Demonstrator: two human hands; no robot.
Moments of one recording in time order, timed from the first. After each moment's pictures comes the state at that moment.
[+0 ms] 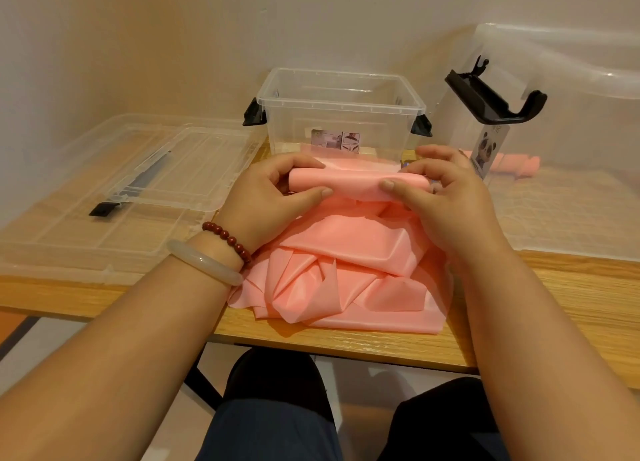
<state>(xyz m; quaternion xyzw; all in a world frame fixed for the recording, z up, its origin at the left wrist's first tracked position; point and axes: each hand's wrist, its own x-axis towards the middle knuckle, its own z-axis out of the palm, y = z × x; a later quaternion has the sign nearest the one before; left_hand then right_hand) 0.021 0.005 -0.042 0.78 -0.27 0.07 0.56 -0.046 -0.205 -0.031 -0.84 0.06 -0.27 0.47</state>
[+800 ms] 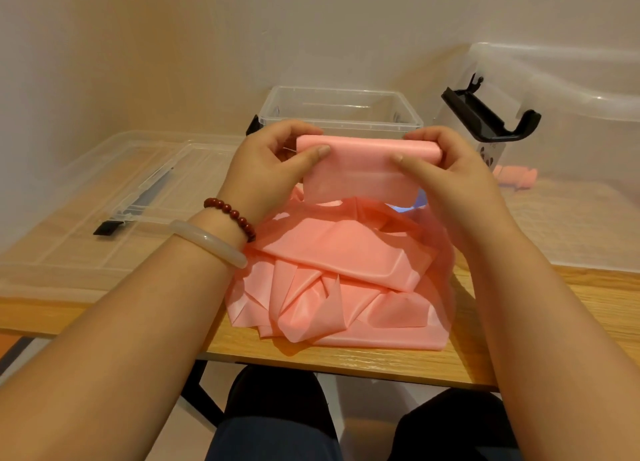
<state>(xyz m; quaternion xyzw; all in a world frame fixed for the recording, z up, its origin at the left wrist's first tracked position) 0.045 -0.004 -0.005 0.75 -0.26 0.11 0.60 -0.037 -0.202 0.000 -0.77 0.05 -0.27 0.57</state>
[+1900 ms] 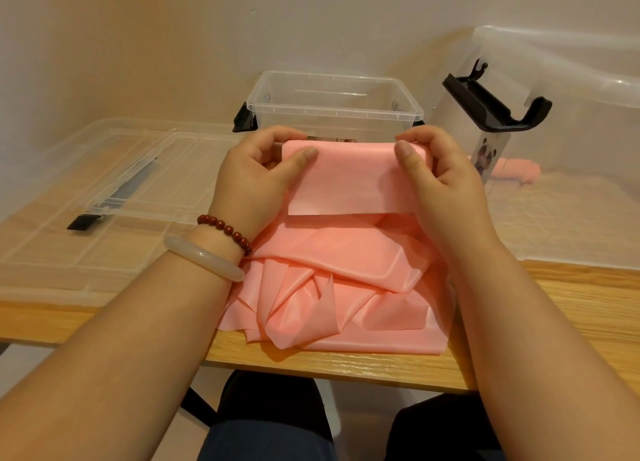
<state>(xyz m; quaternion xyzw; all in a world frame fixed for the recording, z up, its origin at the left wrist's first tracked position) 0.044 -0.007 -0.031 0.73 -0.20 0.13 0.64 -0.031 -0.199 -0.022 -0.80 0.03 -0.31 0.51</state>
